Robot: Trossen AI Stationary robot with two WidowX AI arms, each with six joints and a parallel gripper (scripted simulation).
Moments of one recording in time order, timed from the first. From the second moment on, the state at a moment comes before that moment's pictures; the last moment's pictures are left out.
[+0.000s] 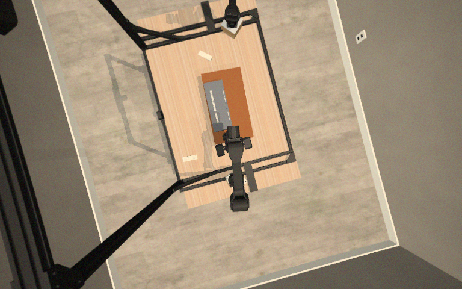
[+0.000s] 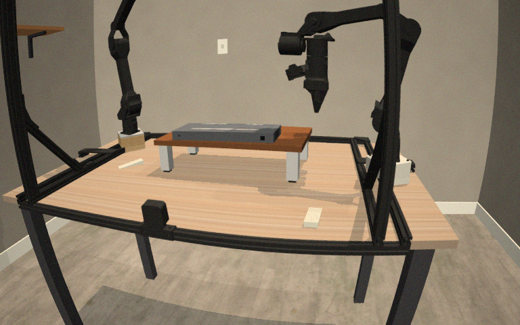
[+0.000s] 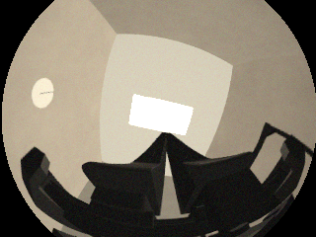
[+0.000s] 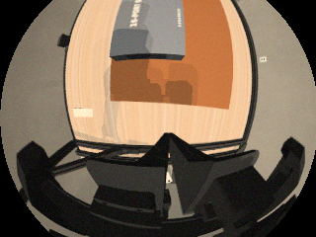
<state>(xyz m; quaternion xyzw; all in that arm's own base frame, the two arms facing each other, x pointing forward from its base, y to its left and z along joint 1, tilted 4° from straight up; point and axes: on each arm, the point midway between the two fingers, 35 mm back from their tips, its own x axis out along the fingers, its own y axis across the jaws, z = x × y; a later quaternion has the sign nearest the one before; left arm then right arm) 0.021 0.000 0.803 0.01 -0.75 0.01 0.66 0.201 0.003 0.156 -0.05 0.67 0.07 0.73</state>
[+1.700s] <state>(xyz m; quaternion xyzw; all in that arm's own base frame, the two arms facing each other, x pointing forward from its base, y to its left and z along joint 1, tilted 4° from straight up) 0.374 -0.001 0.485 0.34 0.01 -0.02 0.94 0.201 0.003 0.156 -0.05 0.67 0.07 0.73</state>
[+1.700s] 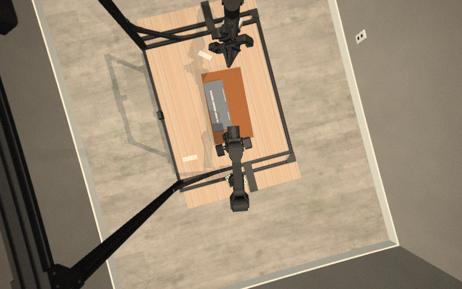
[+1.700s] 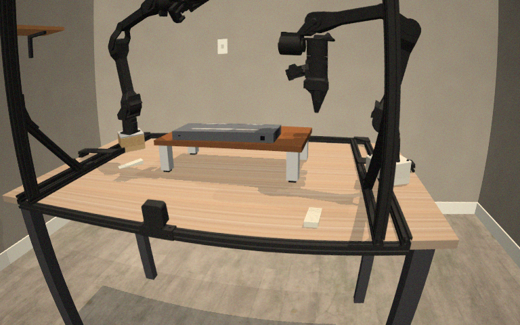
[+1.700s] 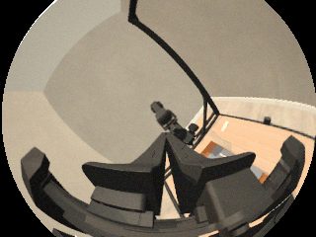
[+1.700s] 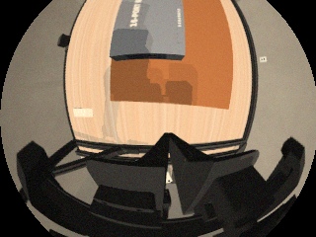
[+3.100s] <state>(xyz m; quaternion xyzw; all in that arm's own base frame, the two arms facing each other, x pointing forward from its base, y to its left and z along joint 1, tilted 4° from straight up) 0.247 0.001 0.184 0.43 0.49 -0.34 0.68 0.201 0.003 0.156 -0.05 0.67 0.07 0.73</state>
